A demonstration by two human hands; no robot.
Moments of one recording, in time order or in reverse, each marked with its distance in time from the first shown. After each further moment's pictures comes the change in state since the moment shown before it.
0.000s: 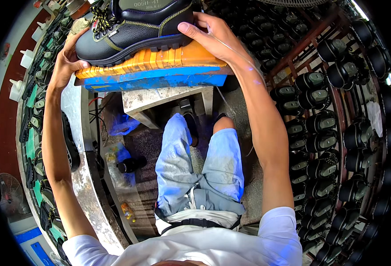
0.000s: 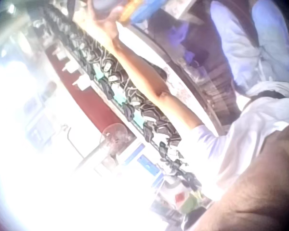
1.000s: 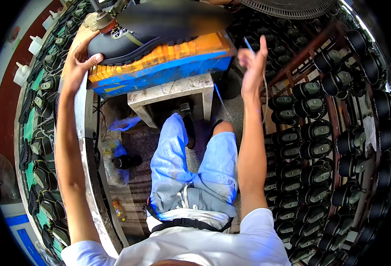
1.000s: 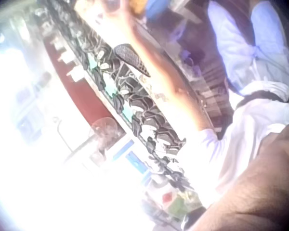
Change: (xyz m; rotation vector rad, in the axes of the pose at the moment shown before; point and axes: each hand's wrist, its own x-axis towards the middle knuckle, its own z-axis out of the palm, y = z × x) left_hand -0.046 0.022 0.046 0.002 0.281 0.067; right_hand -0.085 0.042 -0.020 0.293 0.598 0.067
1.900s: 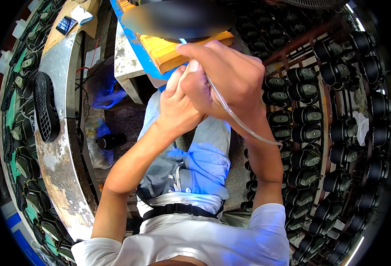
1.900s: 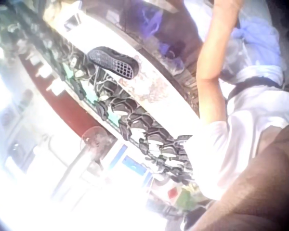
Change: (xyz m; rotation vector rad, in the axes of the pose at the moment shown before) left_hand -0.132 0.050 0.277 0.822 0.266 0.630; right_hand -0.095 -0.144 0.062 -0.723 -0.522 -0.891
